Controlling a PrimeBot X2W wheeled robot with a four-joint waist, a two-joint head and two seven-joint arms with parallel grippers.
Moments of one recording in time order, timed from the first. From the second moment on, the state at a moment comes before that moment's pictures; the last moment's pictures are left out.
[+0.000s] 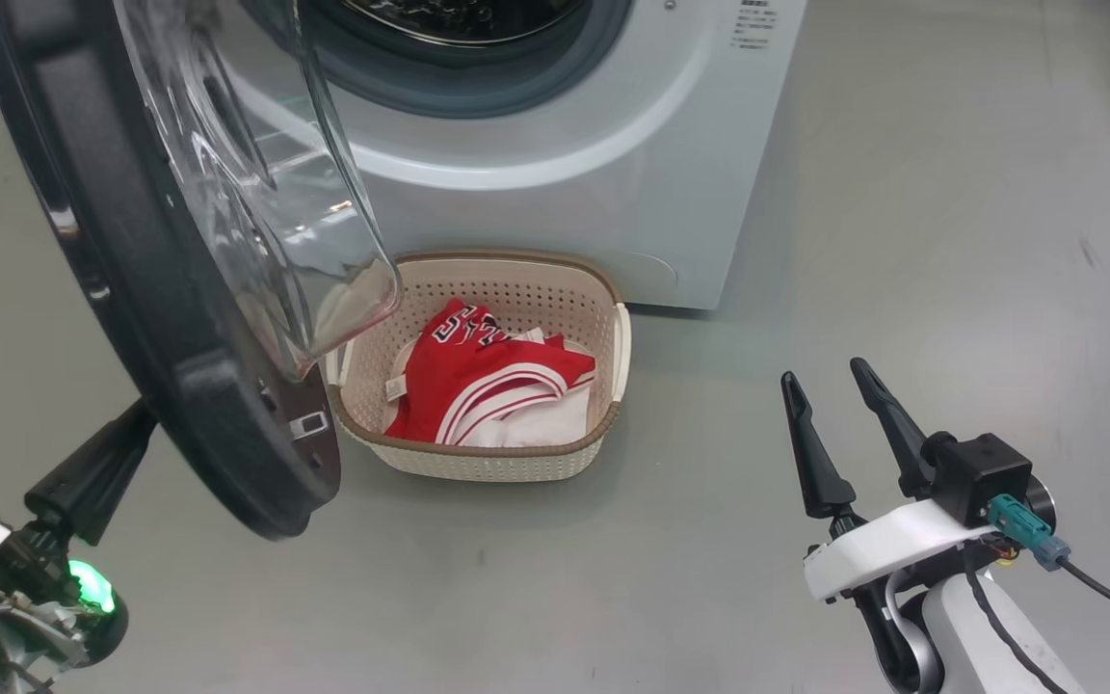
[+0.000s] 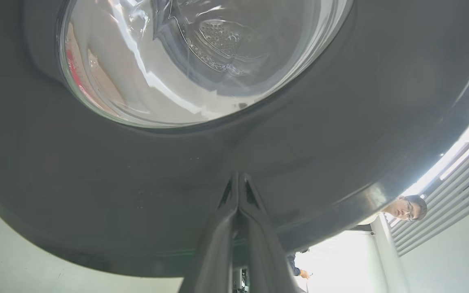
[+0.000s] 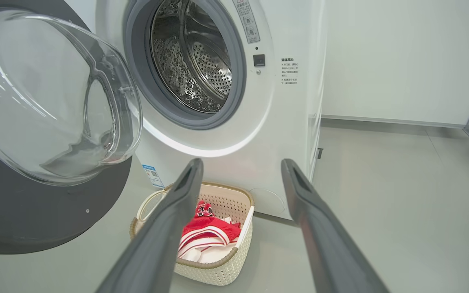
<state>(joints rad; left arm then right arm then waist) -0.14 0.07 0.32 -0.06 -1.68 0.12 0.84 -0.14 -0.10 0.29 0.23 0.36 0.12 -0.25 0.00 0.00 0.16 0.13</state>
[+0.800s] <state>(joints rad) -0.16 0.04 0.25 -0.03 -1.72 0.12 0.73 -0.14 -0.09 0.25 0.21 0.36 0.12 -0.25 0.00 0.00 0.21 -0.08</state>
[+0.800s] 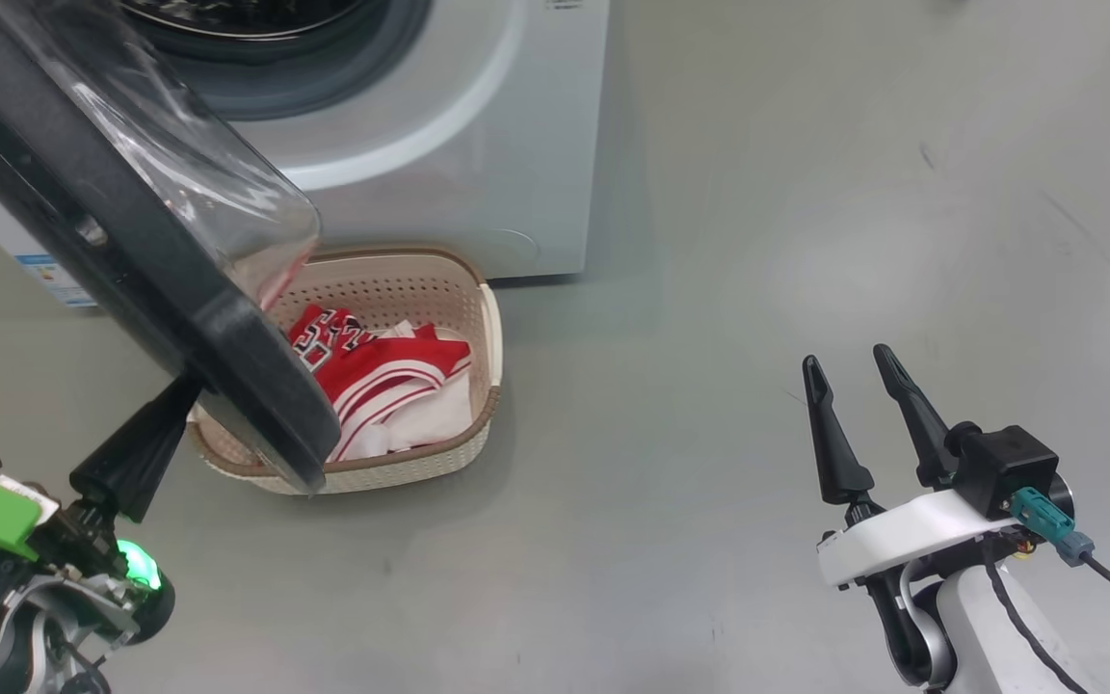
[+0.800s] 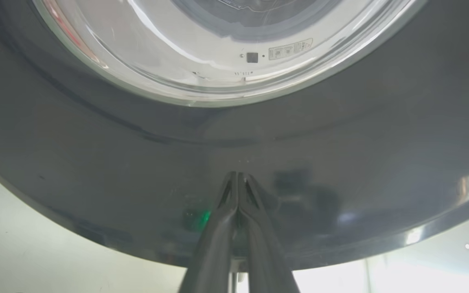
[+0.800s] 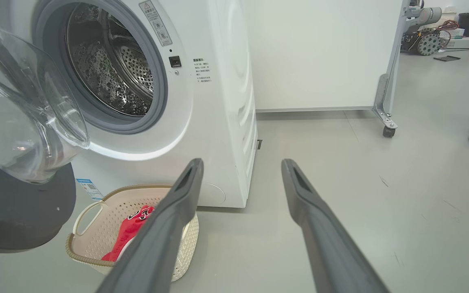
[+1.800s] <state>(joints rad) -0.47 0.03 0.26 0.11 -1.71 0.13 0.42 -0.16 -0.06 0.23 0.18 0.37 0.12 -0.25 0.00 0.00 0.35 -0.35</state>
